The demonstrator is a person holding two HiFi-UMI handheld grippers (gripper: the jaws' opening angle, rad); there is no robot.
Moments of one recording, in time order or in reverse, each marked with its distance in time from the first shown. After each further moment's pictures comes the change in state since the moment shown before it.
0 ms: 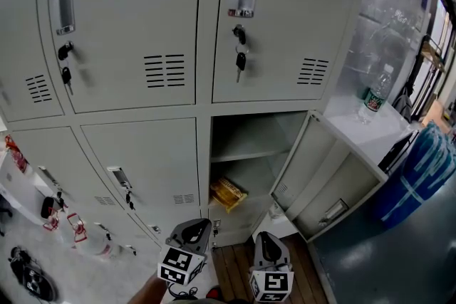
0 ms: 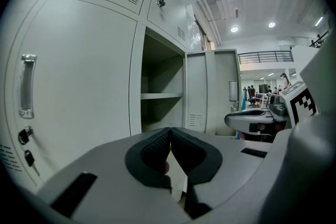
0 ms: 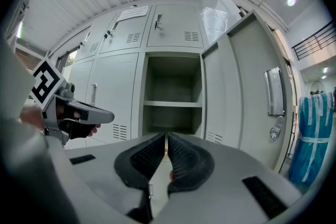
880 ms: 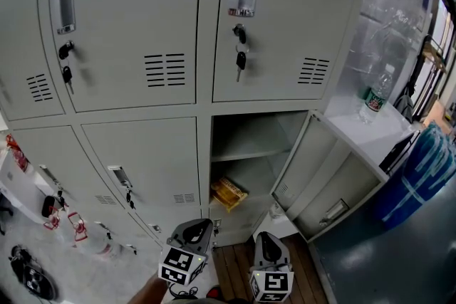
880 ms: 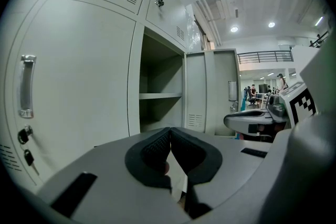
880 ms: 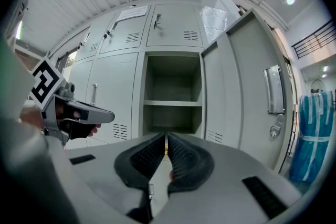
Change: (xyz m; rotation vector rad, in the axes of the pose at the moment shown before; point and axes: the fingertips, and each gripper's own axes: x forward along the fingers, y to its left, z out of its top) left arm 0.001 -0.004 0.000 0.002 -0.005 0.000; right arm -0.001 0.000 -0.002 0.010 0.002 0.006
